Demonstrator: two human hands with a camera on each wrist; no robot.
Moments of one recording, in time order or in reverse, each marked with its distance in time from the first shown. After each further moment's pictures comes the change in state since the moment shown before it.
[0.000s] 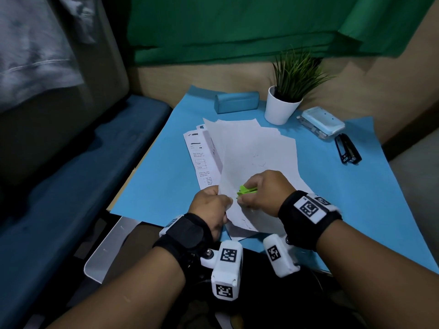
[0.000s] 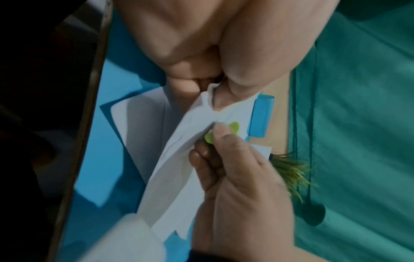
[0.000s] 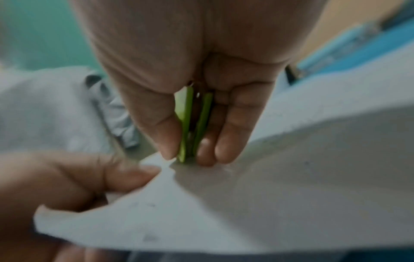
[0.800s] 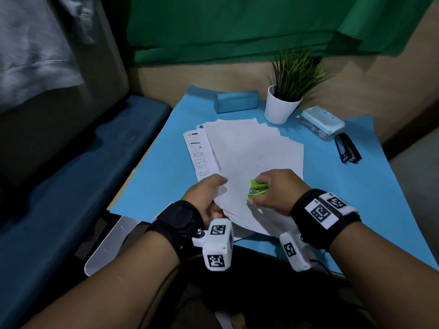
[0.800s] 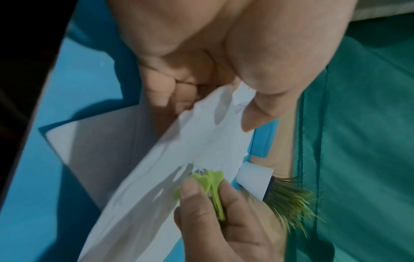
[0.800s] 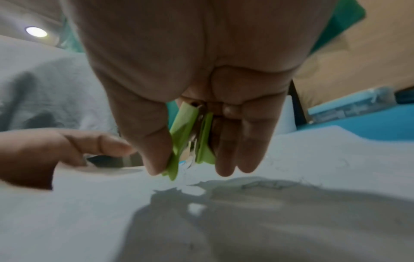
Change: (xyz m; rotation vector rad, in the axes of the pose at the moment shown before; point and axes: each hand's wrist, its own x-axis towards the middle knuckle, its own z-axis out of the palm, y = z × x) left_hand 0.003 0.029 -0.006 -0.030 -0.013 -0.224; right_hand -0.005 0.013 -0.019 -0.272 0.022 -0.052
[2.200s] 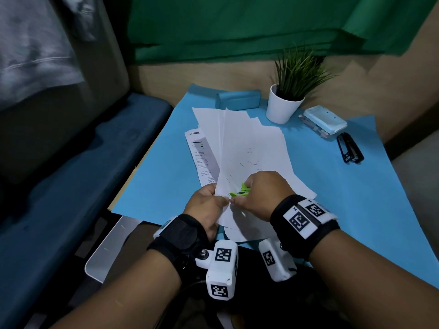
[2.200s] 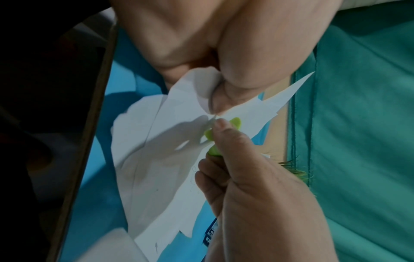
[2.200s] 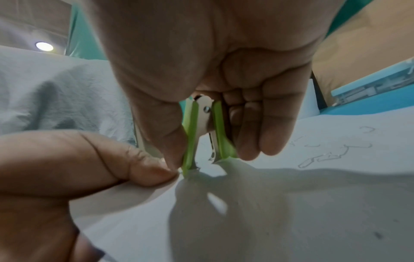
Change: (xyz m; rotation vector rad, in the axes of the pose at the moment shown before) left_hand 0.005 -0.026 -0.007 0.021 -0.029 0.203; right_hand 0.001 -0.039 0.018 -0.069 0.067 0.032
